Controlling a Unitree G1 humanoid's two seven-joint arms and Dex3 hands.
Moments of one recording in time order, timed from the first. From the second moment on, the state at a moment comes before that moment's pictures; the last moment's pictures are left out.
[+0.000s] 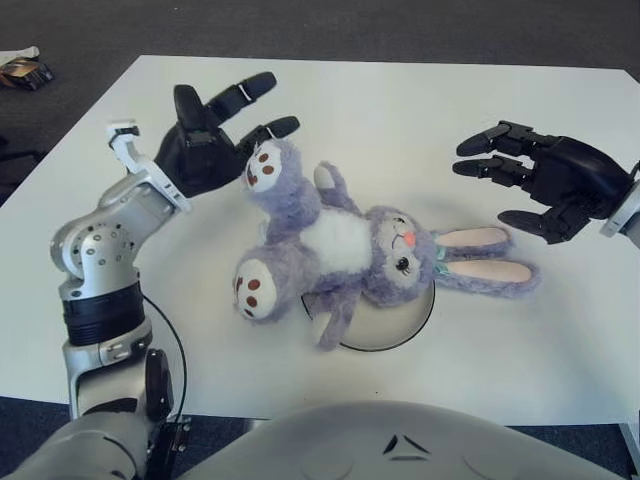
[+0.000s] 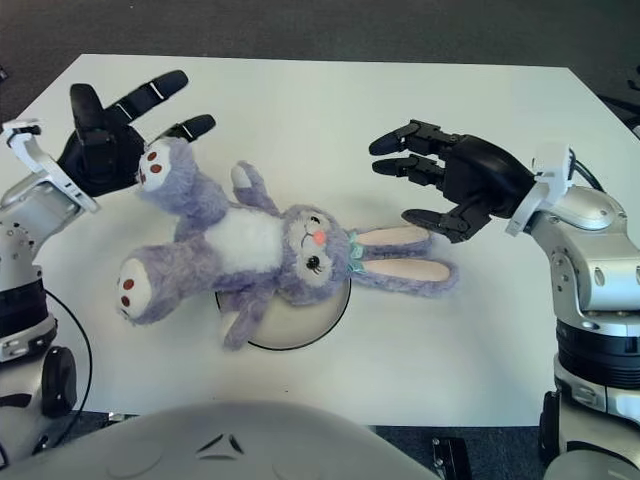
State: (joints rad) left arm -0.41 0.40 0.36 -0.21 -0.98 0.78 -0.34; right arm -0.23 -0.76 -0.29 -0.32 0.43 0.54 0.79
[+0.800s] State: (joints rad) left arm -0.42 0.29 0.19 -0.08 -0.34 0.20 -0.23; right arm -0.19 -0.66 -0.28 -0.42 0.28 0.60 0.41
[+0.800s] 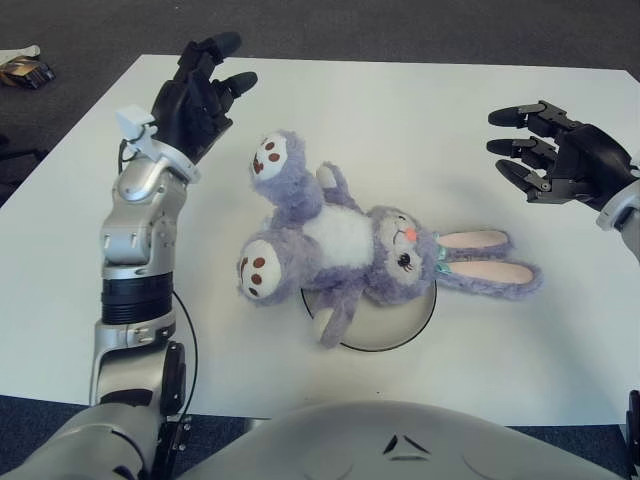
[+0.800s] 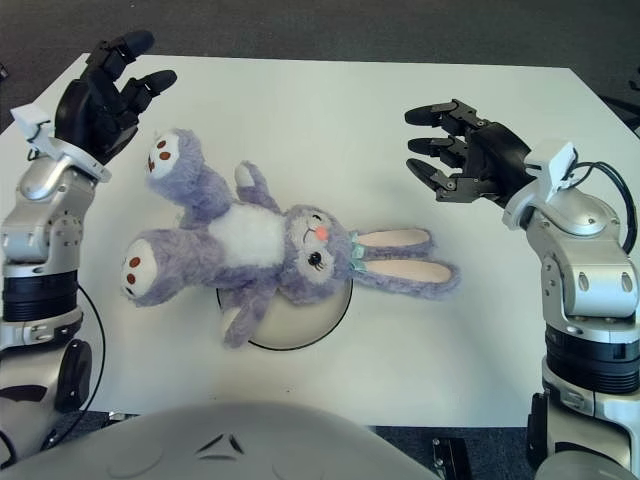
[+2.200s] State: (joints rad) left arm -0.47 0.14 0.17 0.23 -0.19 0.06 -0.08; right arm -0.20 -0.18 -0.34 -0.24 0.18 0.23 -0.08
